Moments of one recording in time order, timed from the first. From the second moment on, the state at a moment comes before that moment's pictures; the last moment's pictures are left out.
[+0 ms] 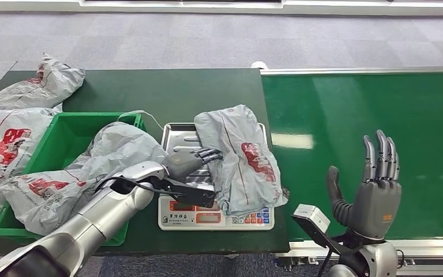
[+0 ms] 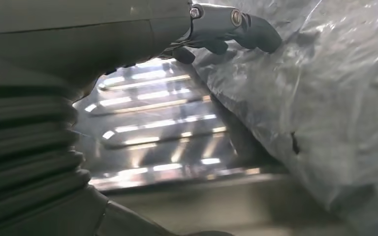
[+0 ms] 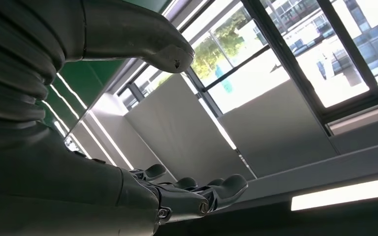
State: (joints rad) left arm -0.72 0.01 -0.81 -0.76 -0.69 -0.23 -0.27; right arm 0.13 -0.09 0.08 -1.82 1.08 -0.62 -0.11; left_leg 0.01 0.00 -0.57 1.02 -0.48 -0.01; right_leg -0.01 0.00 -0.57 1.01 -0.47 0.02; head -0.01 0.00
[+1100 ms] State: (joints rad) left arm -0.79 -0.19 -0.89 -0.60 -0.57 -0.11 -0.31; right arm 0.05 -0.04 0.08 -1.73 1.08 -0.59 -0.12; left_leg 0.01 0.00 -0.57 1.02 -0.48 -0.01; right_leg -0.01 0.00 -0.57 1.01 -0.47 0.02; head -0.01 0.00
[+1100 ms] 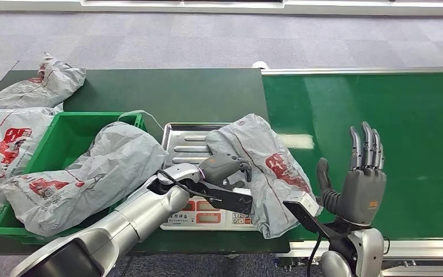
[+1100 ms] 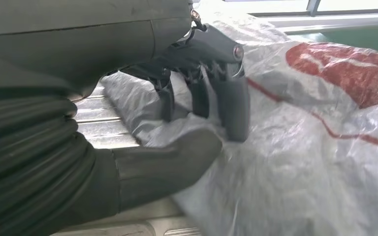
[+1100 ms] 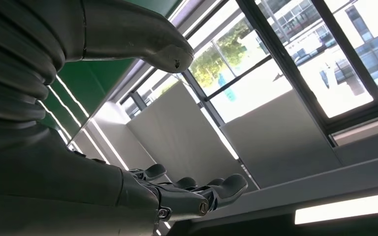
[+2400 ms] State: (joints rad) left arm -0.80 -0.17 -0.87 -0.72 -0.57 0.08 -0.24; right arm 0.13 -0.03 0.08 -1.79 1.08 -0.59 -0.12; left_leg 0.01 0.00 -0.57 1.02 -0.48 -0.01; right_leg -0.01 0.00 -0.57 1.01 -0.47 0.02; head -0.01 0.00
